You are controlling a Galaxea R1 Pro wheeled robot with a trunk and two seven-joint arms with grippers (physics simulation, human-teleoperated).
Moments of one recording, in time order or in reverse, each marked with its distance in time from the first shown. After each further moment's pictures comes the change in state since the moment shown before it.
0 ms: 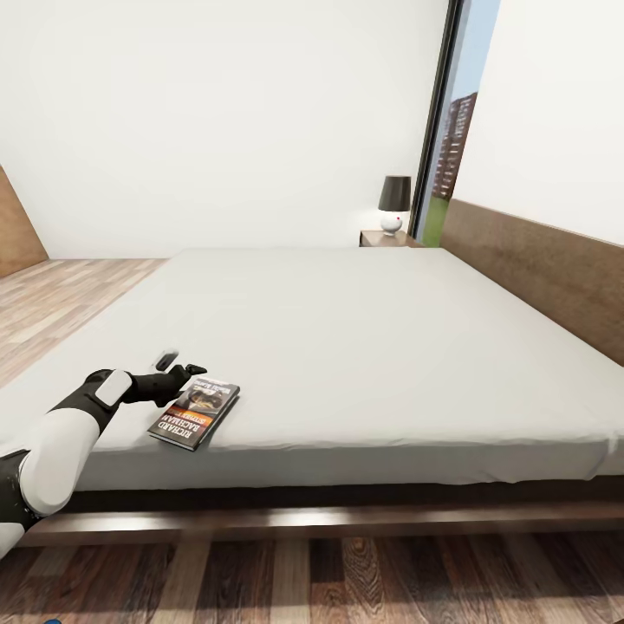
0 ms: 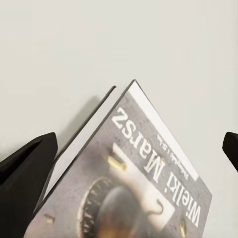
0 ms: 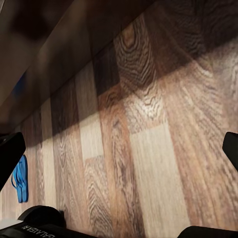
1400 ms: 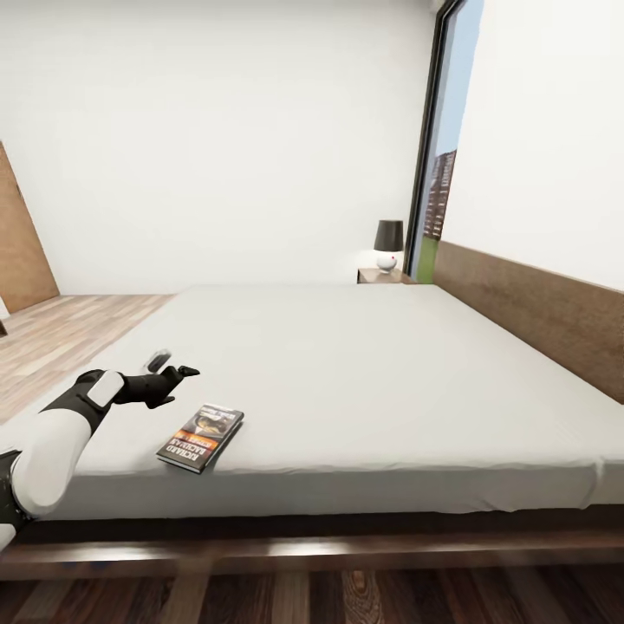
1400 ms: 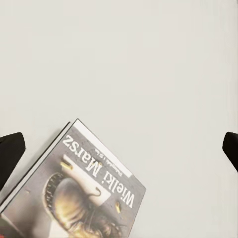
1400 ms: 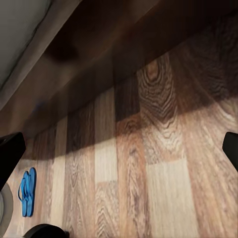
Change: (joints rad) left arm 0.001 0.026 -0.008 -0.001 -0.015 0.001 0.003; right arm 0.000 0.000 0.001 0.000 -0.001 0.000 0.000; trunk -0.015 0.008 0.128
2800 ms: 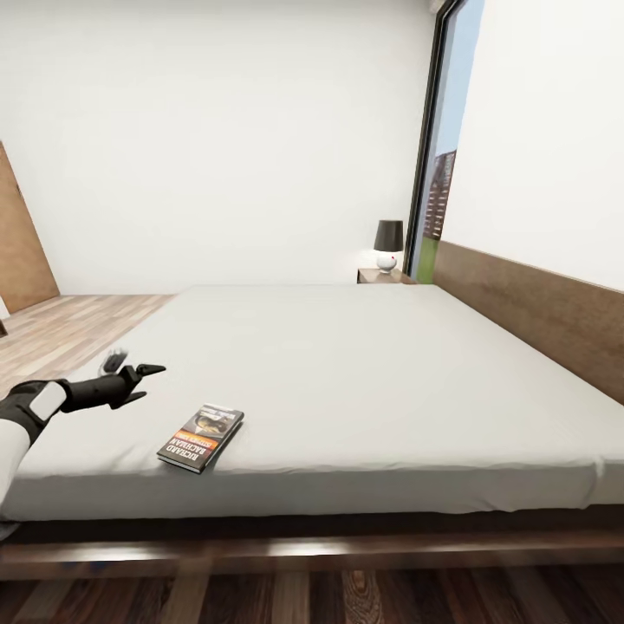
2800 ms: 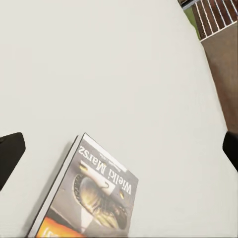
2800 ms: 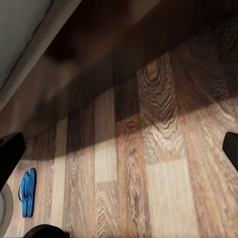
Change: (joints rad) left arm 0.003 0.179 0.007 0.055 -0.147 0.006 -0.428; right arm 0.000 0.000 0.000 0.000 -0.002 0.001 0.000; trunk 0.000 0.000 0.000
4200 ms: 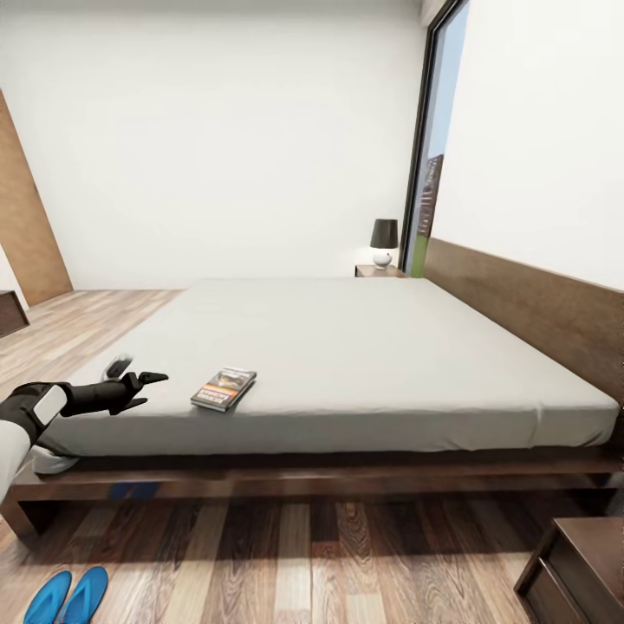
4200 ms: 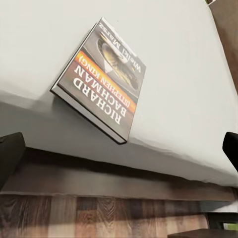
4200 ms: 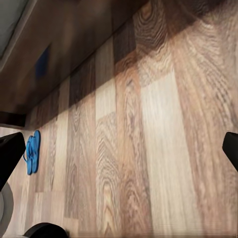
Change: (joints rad) left arm 0.000 0.001 0.000 0.017 -0.122 -0.006 -0.056; right arm 0.000 0.000 0.003 0.000 0.003 0.002 0.000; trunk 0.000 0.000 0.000
